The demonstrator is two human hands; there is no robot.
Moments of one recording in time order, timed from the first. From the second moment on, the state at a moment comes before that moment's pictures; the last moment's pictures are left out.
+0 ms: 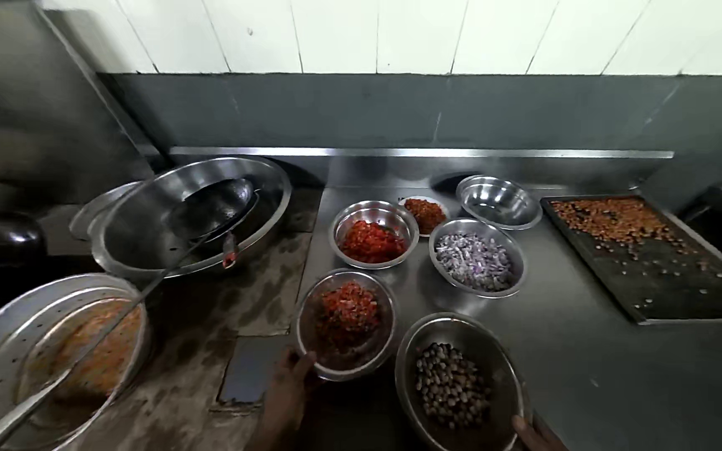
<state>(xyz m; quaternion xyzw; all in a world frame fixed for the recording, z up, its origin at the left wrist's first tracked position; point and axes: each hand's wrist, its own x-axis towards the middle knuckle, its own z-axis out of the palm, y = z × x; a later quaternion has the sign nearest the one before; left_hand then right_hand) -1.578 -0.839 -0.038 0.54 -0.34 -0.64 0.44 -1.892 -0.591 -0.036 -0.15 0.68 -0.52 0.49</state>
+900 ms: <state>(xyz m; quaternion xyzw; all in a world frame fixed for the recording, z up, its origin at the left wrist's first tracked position) -1.603 -0.685 -0.015 0.52 -0.34 -0.64 0.46 -2.062 -0.871 0.009 -0.52 0.80 -0.17 0.26</state>
